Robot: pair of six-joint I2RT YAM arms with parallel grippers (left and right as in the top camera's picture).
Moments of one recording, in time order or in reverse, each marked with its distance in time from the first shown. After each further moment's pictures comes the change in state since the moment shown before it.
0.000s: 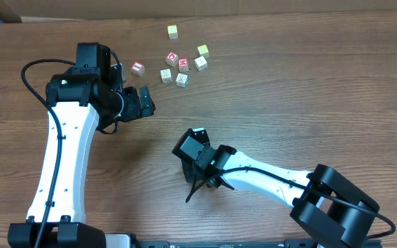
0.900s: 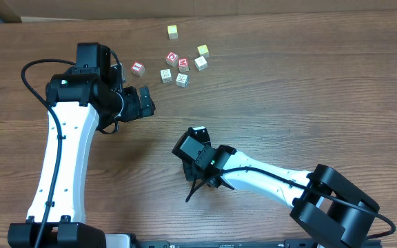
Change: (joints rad) left arm 0.000 0.000 0.000 0.000 0.000 0.000; right arm 0.000 0.000 0.000 0.006 0.038 0.000
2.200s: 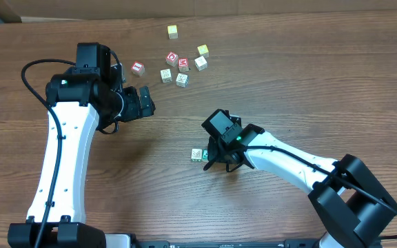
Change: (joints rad) left arm 0.000 0.000 0.000 0.000 0.000 0.000; right arm -0.217 -0.053 -0.047 -0.083 -0.109 0.140
